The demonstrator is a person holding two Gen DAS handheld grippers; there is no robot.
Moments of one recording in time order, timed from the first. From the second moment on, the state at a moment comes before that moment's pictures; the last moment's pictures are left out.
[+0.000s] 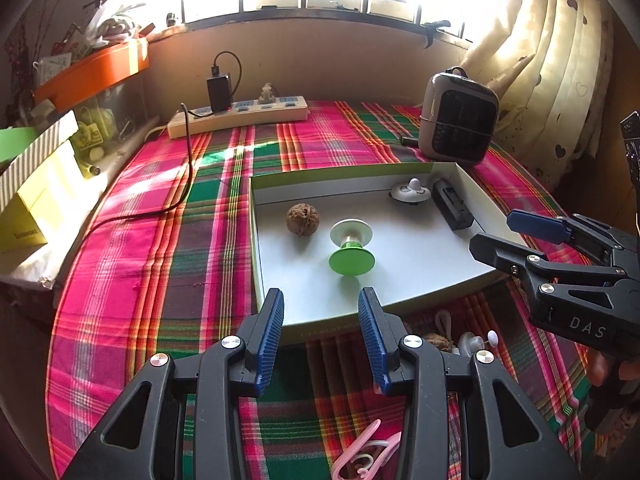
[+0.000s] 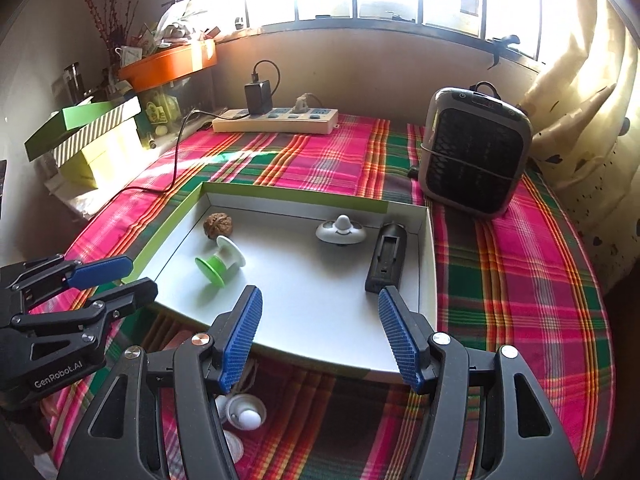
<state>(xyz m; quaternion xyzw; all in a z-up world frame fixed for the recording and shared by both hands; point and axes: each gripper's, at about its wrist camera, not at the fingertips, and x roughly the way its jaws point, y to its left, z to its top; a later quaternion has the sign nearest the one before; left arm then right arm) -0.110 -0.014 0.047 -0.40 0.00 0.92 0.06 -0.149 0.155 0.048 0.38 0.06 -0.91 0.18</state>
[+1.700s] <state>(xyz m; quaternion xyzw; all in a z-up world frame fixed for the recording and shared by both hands) -0.041 -0.011 0.019 -0.43 -0.01 0.89 0.14 -0.061 0.149 0.007 0.41 0.06 -0.88 0.24</state>
